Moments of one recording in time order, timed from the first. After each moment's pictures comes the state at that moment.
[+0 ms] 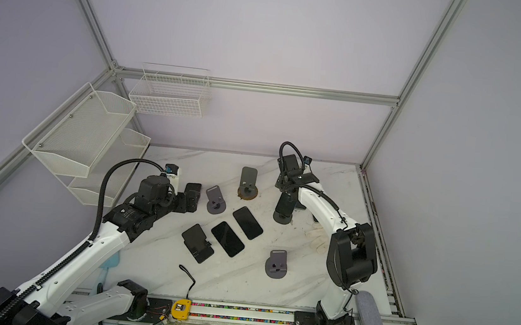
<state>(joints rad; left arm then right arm) -0.35 1.04 0.92 -0.49 -0.14 -0.26 0.44 1.76 1.49 -0.68 0.43 0.72</state>
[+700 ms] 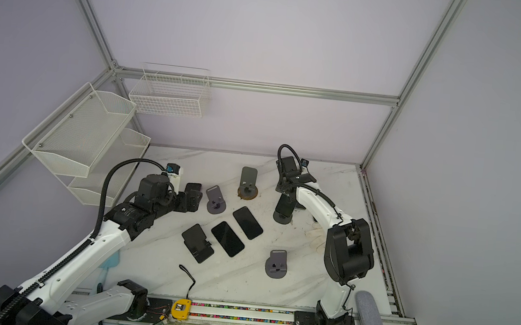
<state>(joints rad) -0.33 1.05 0.92 -0.47 -0.07 -0.26 0.44 1.80 1.48 -0.68 0.40 0.69</state>
